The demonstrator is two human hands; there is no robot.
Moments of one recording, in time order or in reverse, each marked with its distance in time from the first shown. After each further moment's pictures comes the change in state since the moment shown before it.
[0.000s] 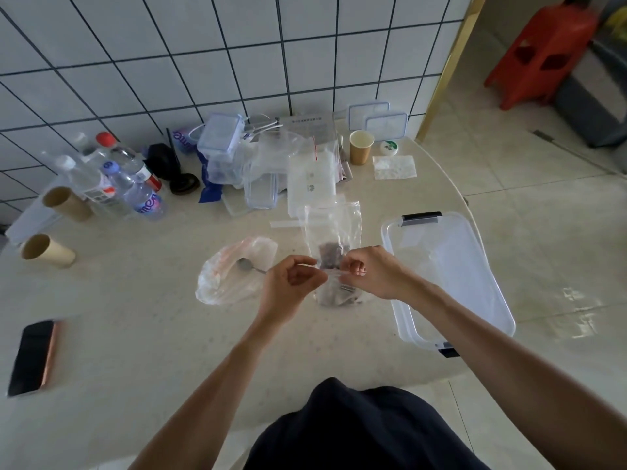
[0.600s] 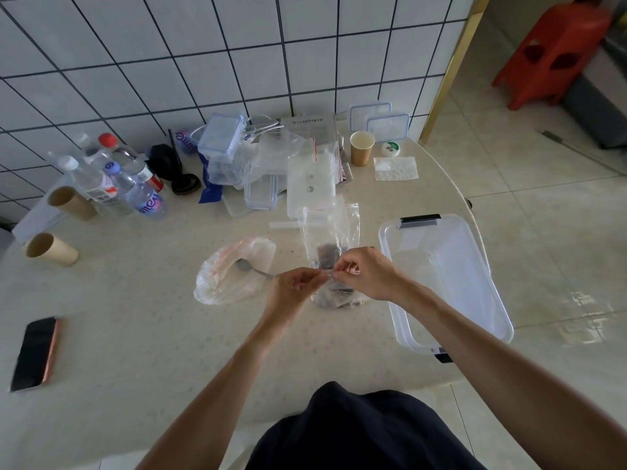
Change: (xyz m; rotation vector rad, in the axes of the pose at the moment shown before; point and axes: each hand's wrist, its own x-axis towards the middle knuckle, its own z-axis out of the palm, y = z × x) left_hand -0.006 0.004 0.017 0.067 -0.015 -0.046; right_hand 0.006 -0.001 0.002 0.098 0.015 -0.017
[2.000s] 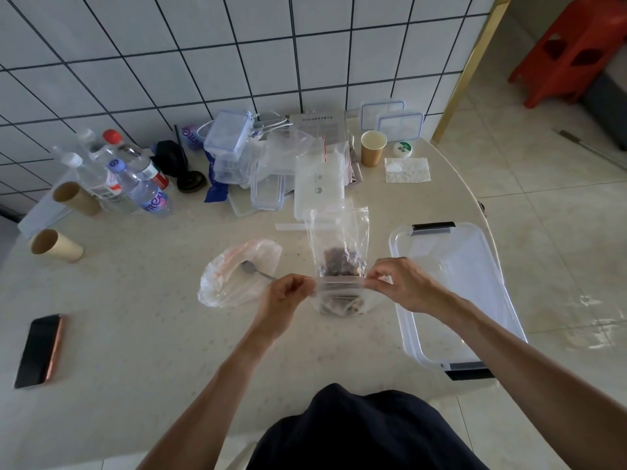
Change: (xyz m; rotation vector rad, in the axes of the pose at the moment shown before) left_hand 0.005 -0.016 -0.026 0.094 0.010 -0.079; right_hand -0.011 0.031 -0.025 -0.048 -0.019 -0.034
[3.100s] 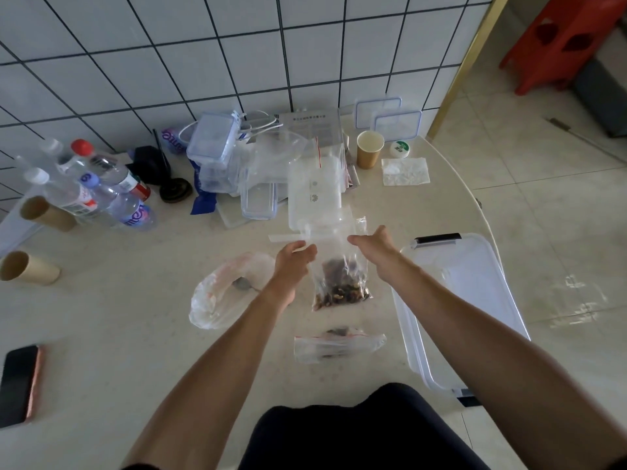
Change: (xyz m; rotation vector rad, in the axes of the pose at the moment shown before) left_hand 0.137 0.015 0.018 -0.233 0.062 -0.414; right_hand 0.136 0.012 0.016 0.648 0.263 0.815
